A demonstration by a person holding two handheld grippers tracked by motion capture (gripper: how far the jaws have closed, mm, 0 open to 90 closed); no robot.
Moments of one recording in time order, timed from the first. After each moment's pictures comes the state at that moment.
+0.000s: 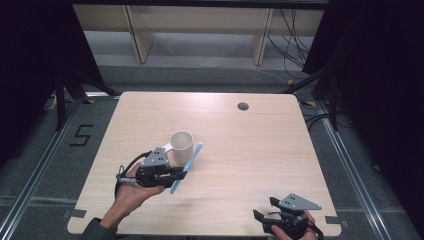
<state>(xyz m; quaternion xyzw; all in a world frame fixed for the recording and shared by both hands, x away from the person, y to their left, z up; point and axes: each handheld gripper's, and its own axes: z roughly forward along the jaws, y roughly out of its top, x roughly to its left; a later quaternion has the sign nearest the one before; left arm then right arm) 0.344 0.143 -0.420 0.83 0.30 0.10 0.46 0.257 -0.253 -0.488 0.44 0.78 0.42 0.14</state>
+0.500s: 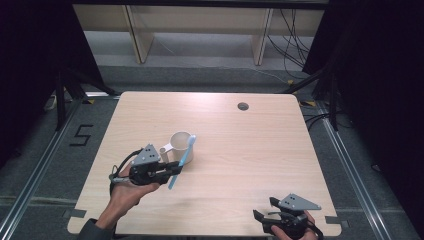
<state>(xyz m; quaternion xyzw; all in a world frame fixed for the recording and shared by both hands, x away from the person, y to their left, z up) 0.343 0.156 -0.412 0.80 0.31 0.12 0.50 0.257 -0.252 -0.489 0.44 0.78 0.42 0.15</state>
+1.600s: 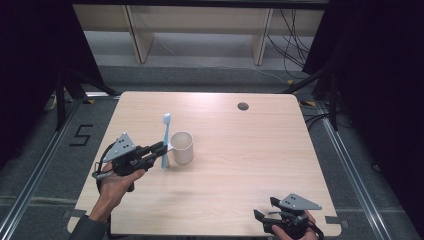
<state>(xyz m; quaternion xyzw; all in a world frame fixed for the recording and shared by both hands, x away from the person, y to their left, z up) 0.358 0.195 -0.407 0.71 0.32 0.20 0.60 0.257 -0.254 -0.489 0.44 0.78 0.42 0.14</state>
